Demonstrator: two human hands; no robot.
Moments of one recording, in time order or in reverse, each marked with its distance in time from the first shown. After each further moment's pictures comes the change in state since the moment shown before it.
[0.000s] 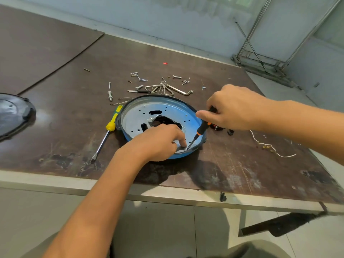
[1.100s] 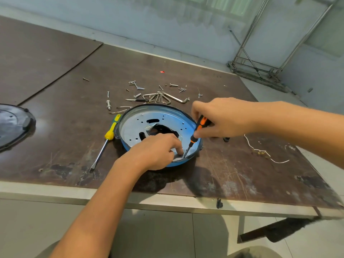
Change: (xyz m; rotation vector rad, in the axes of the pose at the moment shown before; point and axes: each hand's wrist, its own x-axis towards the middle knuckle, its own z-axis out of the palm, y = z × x) left_hand 0.001 -0.002 0.002 0.014 0.008 0.005; right_hand 0.009 0.005 -0.009 0.058 -0.188 -0.136
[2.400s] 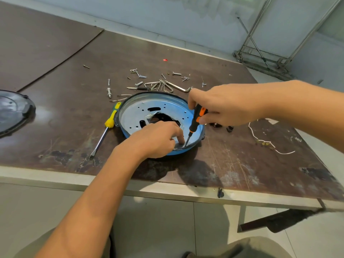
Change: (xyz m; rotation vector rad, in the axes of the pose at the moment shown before) left_hand -0.001 0.003 -0.001 0.019 -0.001 -0.012; right_hand -0.001 -0.001 -0.005 0.015 -0.062 -0.128
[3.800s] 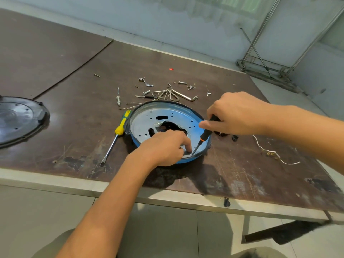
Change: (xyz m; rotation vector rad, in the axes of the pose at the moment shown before) left_hand 0.001 -0.005 0.003 -0.020 0.008 -0.030; right_hand 0.003 -0.002 0.008 -0.235 0.207 0.100
